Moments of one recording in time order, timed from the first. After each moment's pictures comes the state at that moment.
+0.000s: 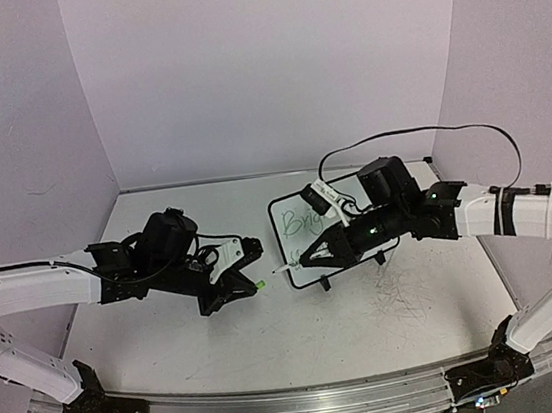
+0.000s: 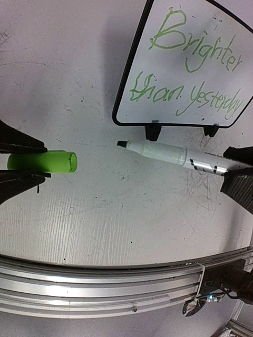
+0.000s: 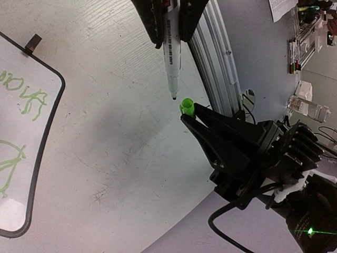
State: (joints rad) left arm -0.96 1.31 0.86 -0.23 0.30 0.32; right arm 0.82 1.44 1.04 -0.22 -0.58 0.28
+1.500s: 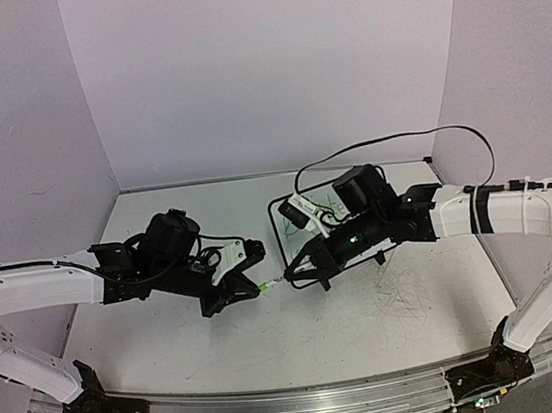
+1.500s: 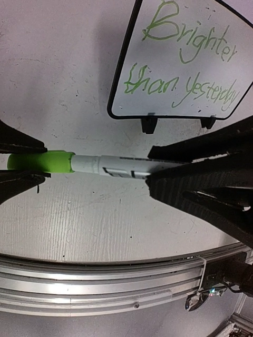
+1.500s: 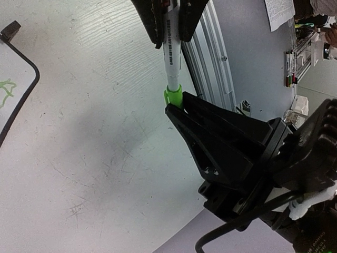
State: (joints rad) left arm -0.96 1.33 0.86 -0.21 0.32 0.33; right arm 0.88 1.57 1.12 -0.24 -0.62 0.26
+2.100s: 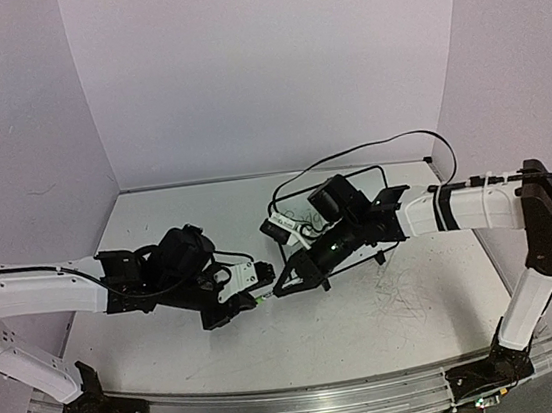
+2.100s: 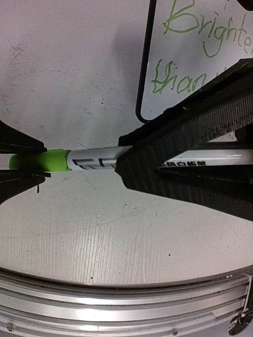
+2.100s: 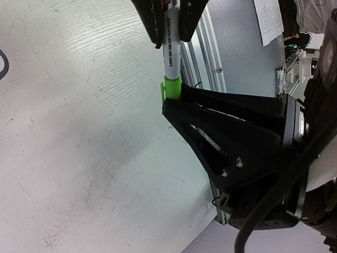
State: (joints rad) left arm -1.08 1.34 0.87 -0.31 0.08 0.40; right arm 0.90 1.75 1.24 -0.31 -0.73 0.23
